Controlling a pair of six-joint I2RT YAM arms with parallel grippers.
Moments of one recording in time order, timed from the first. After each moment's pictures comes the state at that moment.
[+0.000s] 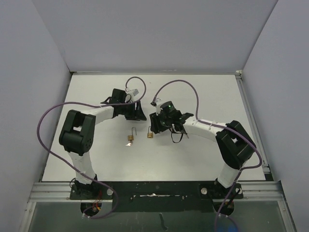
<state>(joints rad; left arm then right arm) -0.31 1.89 1.15 -0.15 0.59 -0.33 0.72 1.72 1.07 -0.12 -0.15 0.22</state>
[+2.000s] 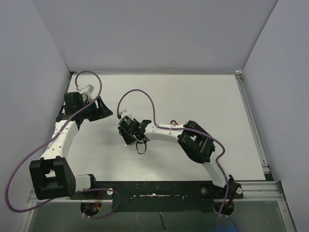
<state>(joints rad) 0.09 1.29 0.94 -0.40 0.53 -0.28 1.06 2.18 1.61 -0.38 0.23 0.36</state>
